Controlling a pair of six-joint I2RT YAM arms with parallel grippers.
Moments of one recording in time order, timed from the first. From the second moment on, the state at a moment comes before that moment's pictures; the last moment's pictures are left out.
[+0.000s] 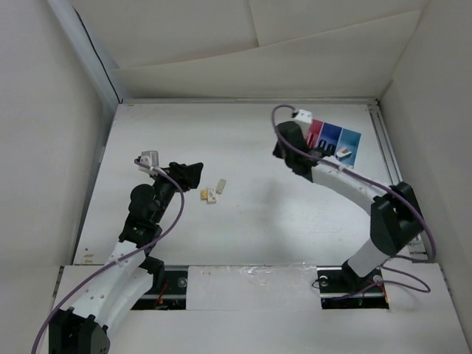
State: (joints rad) left arm -0.33 0.67 0.36 0.34 0.06 -0.59; right arm 0.53 1.56 1.17 -0.18 0.54 0.63
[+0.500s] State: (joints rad) left arm -0.33 0.64 0.36 0.31 0.00 -0.59; right arm 0.92 2.05 1.43 -0.23 0.30 0.63
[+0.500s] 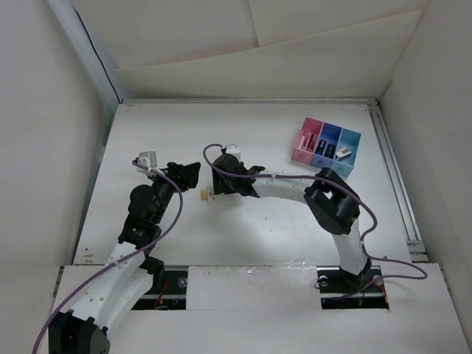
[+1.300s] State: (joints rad) left arm -0.33 0.63 0.36 0.31 0.00 -0.59; right arm 0.92 2.16 1.55 -0.27 0.52 0.77
